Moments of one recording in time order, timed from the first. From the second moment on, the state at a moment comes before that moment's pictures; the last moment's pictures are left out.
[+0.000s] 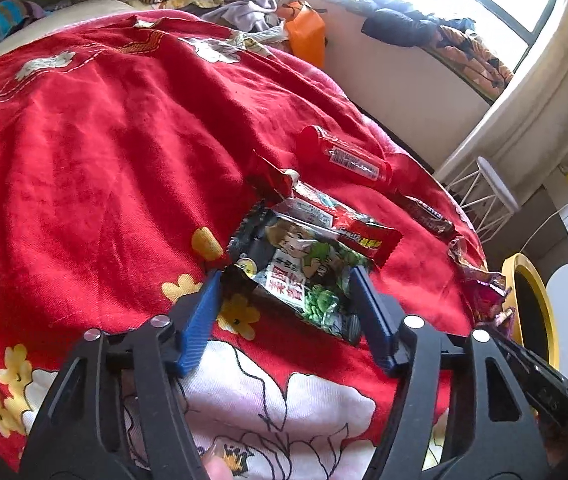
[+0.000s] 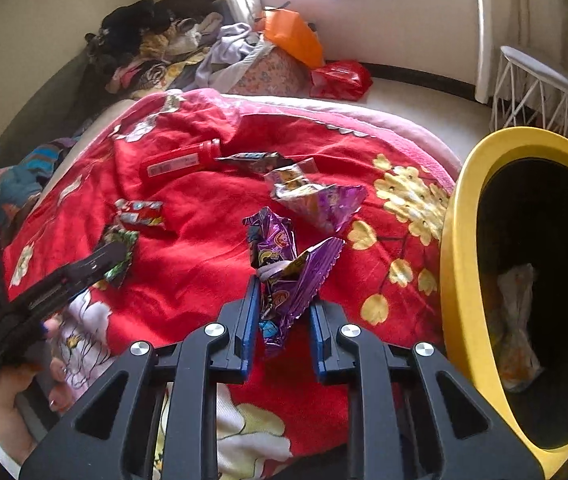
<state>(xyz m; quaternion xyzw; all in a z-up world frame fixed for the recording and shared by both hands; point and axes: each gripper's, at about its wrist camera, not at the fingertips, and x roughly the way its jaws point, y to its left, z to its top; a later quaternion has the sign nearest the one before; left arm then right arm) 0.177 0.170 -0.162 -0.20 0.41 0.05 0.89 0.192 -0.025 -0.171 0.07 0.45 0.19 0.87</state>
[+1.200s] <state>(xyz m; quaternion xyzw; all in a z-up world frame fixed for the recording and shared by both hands) 0.145 0.117 -0.093 -0.14 0.35 -0.04 0.92 0.149 -0.037 -0.116 0.04 0.38 0.24 0.89</state>
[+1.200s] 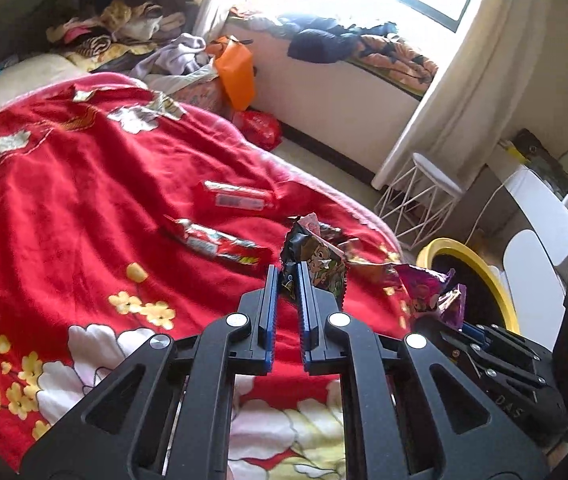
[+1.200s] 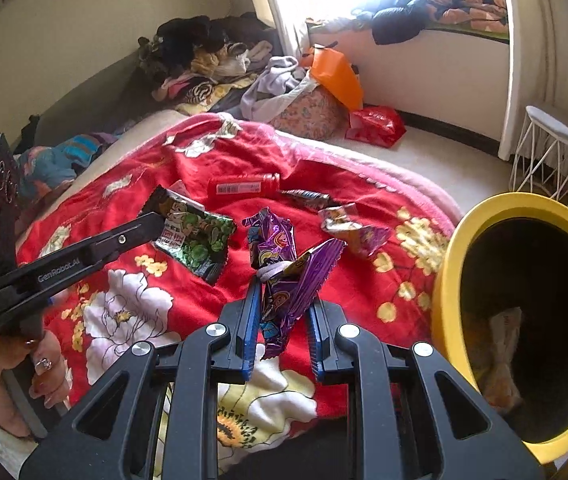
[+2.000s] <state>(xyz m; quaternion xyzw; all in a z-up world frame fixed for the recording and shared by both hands) 0.136 0.072 -0.055 -0.12 0.32 -0.10 0.94 0.144 -0.110 -0.093 0.08 0.34 0.18 0.92</state>
